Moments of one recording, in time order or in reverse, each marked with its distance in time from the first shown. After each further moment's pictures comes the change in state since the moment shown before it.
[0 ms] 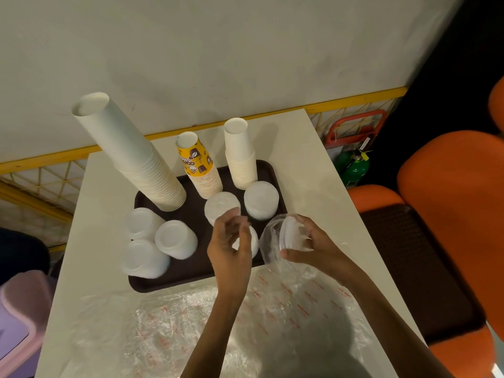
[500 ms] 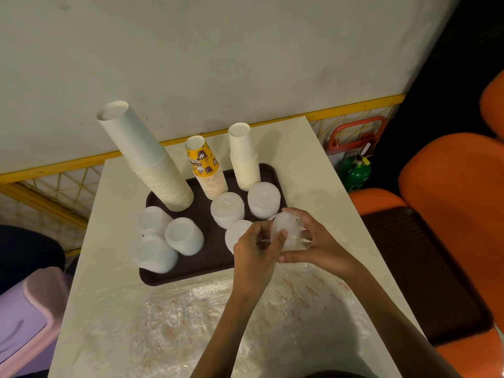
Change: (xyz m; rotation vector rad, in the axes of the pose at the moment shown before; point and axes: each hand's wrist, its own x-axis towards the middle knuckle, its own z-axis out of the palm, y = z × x) left_hand -0.031 0.037 0.002 0.114 -0.331 -0.141; right_hand -0.026 -0.017 0.008 0.023 0.001 -0.189
